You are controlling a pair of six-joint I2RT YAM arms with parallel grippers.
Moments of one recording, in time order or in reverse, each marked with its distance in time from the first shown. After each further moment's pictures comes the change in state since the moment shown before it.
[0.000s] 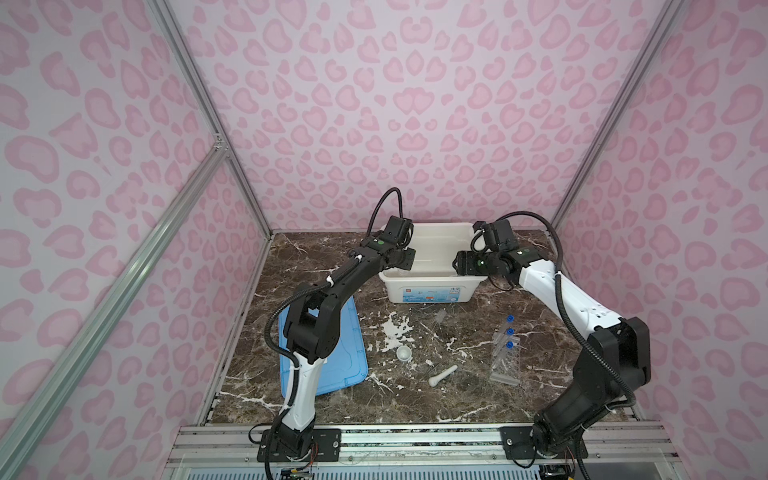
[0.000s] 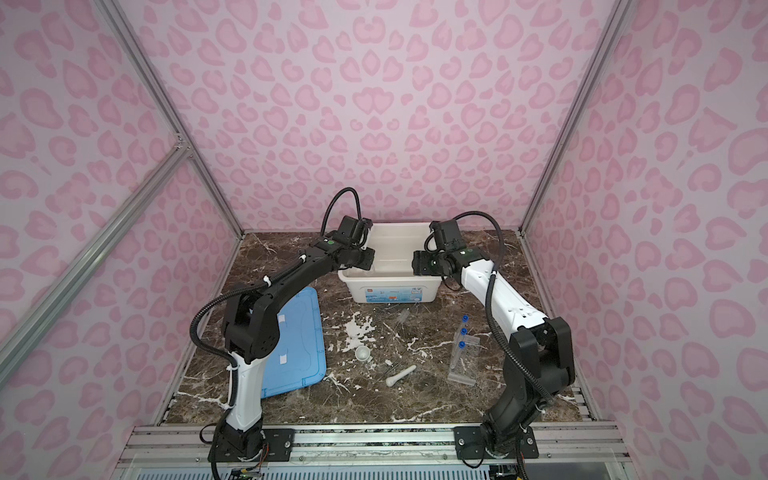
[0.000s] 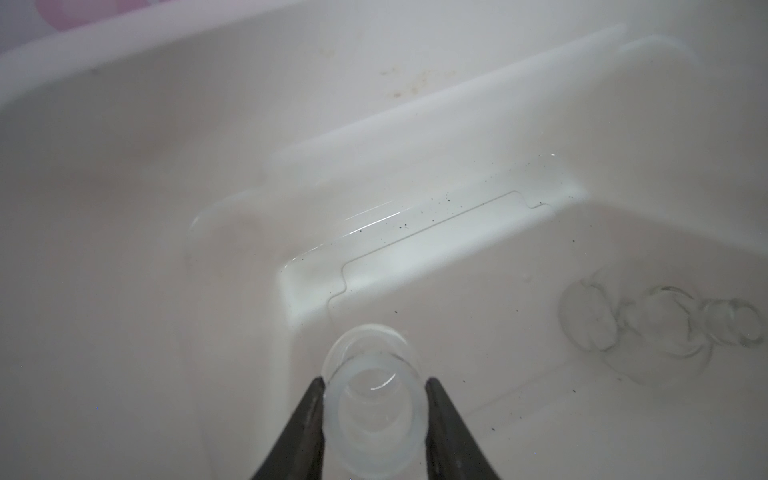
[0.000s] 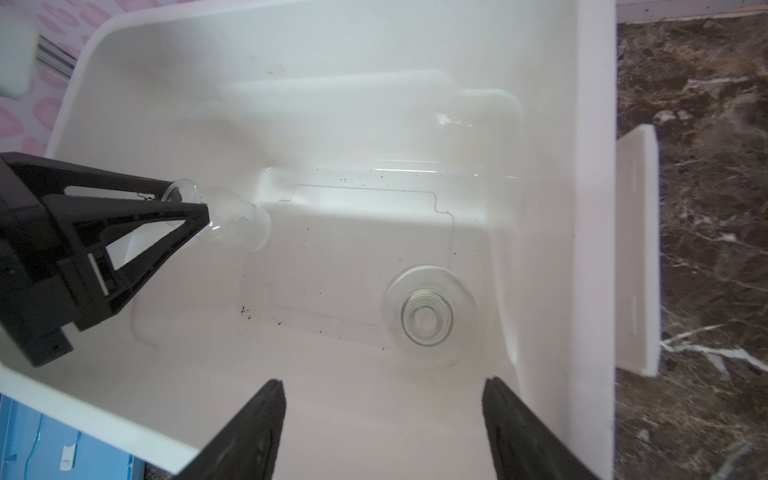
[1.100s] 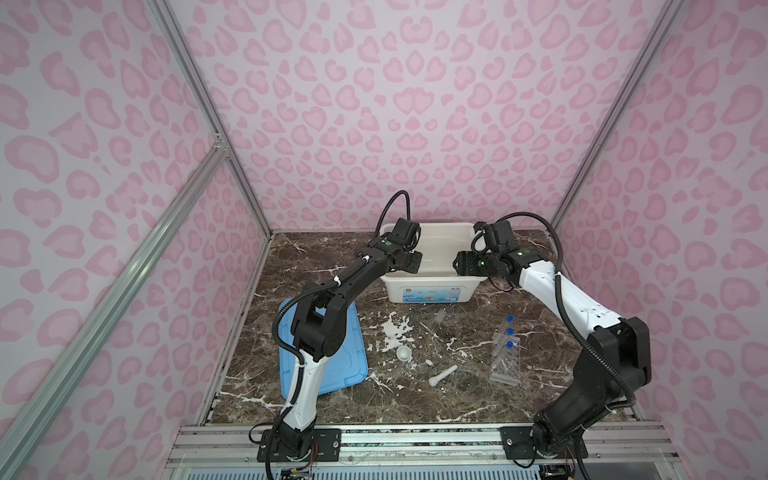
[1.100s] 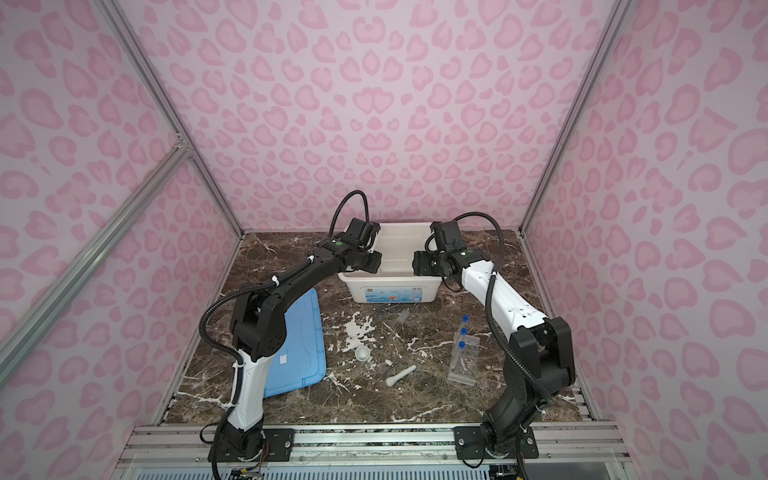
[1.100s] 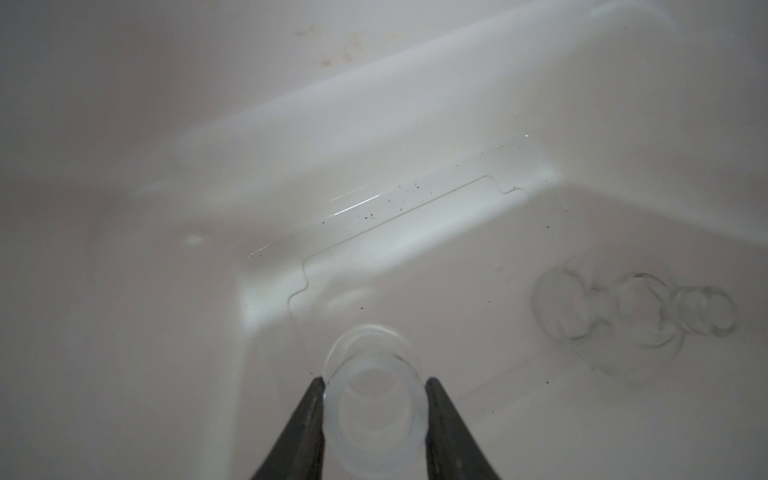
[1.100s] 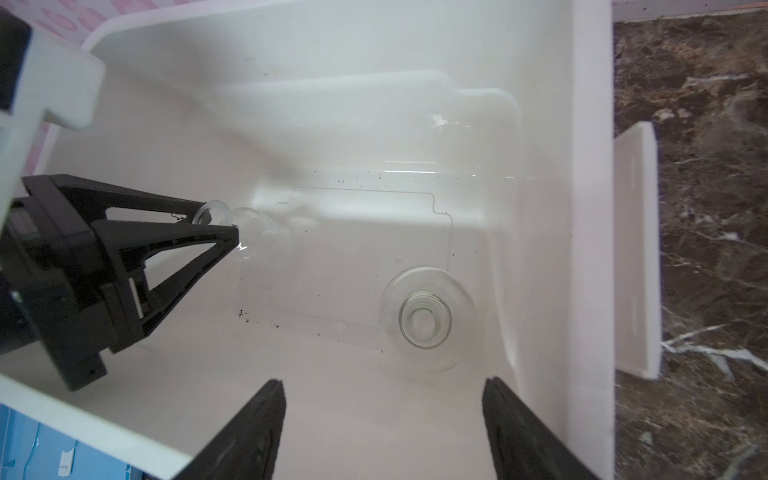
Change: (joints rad) left arm -0.032 0.058 0.058 -0.050 0.012 -0.008; right arm -0.004 -0.004 -0.016 0.018 -0.001 0.006
